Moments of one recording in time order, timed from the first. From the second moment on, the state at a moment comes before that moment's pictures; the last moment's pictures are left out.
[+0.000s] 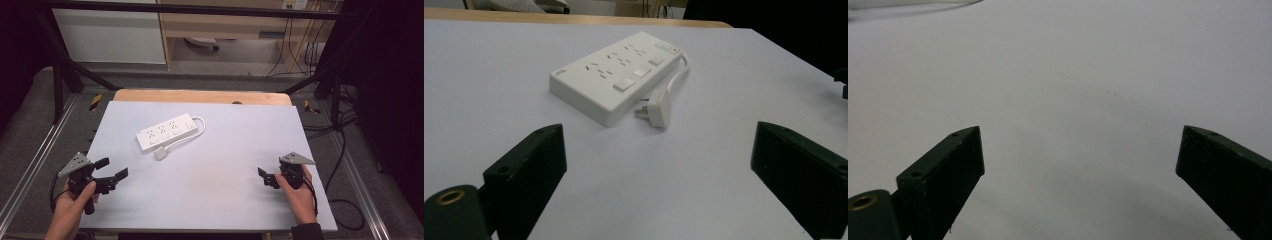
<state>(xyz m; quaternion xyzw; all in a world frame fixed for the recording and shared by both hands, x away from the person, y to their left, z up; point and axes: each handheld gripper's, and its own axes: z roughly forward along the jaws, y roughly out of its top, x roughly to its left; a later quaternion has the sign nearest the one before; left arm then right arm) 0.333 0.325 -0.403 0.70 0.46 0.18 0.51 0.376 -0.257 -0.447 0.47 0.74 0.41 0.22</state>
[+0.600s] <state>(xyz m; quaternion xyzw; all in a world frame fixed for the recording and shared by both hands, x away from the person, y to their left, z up) 0.344 0.304 -0.395 0.72 0.45 0.17 0.50 0.376 -0.256 -0.447 0.47 0.75 0.42 0.22</state>
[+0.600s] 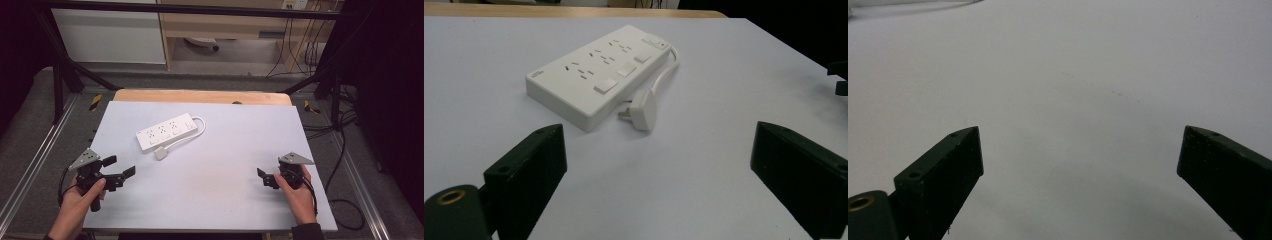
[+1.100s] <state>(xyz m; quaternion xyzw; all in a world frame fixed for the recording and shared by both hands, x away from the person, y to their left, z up) 0.359 0.287 -0.382 0.72 0.45 0.17 0.50 0.375 -0.257 -0.447 0.47 0.74 0.42 0.22</state>
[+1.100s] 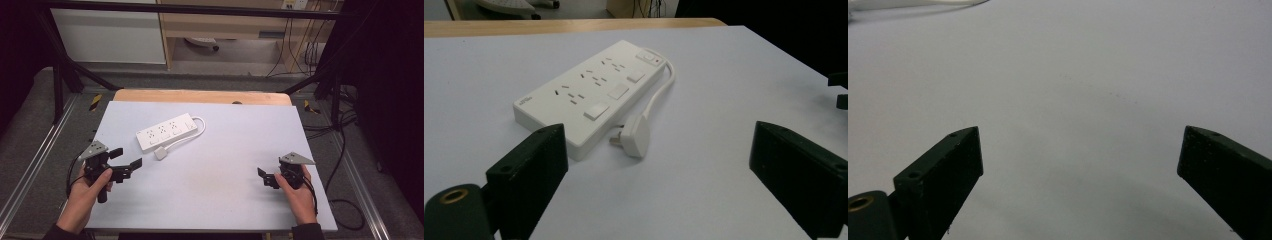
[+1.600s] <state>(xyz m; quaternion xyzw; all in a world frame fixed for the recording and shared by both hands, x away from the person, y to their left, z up) 0.380 0.272 -0.368 0.72 0.44 0.16 0.50 0.375 -0.257 -0.446 0.47 0.74 0.43 0.22</state>
